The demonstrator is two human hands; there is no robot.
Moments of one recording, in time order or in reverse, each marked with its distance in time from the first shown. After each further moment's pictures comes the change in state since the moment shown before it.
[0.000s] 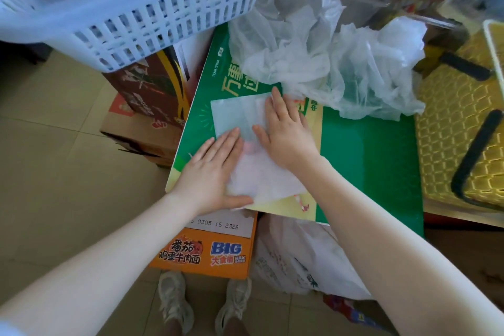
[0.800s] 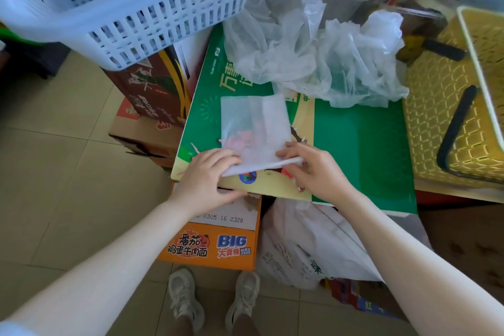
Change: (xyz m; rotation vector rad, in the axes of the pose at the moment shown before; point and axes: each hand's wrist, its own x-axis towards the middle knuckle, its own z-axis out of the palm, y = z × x) left_hand -0.032 0.006 0.004 -0.368 0.205 0.070; right_hand -0.097 0.039 0.007 0.697 0.068 -0.084
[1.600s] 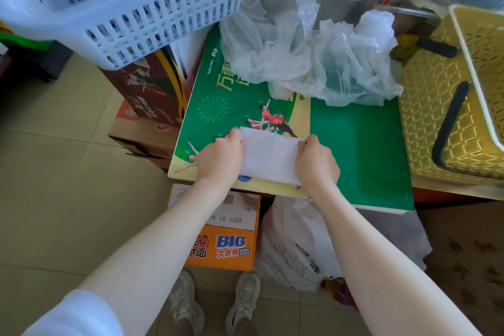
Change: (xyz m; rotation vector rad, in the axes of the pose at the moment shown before) left_hand 0.057 0.038 0.010 0.417 -0.030 -0.478; right_hand 0.020 -0.014 0.014 -0.354 0.201 0.699
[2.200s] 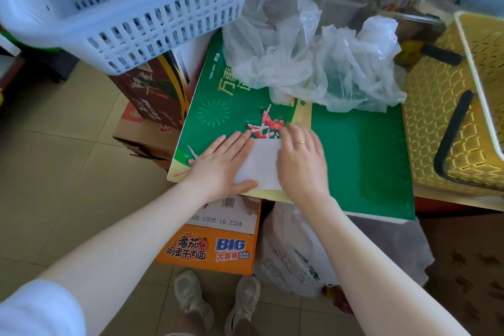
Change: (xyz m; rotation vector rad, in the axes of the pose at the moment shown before) left_hand -0.002 -0.031 0.012 0.129 -0.180 0.507; right_hand -0.008 -0.004 0.010 -0.275 0.361 -0.634
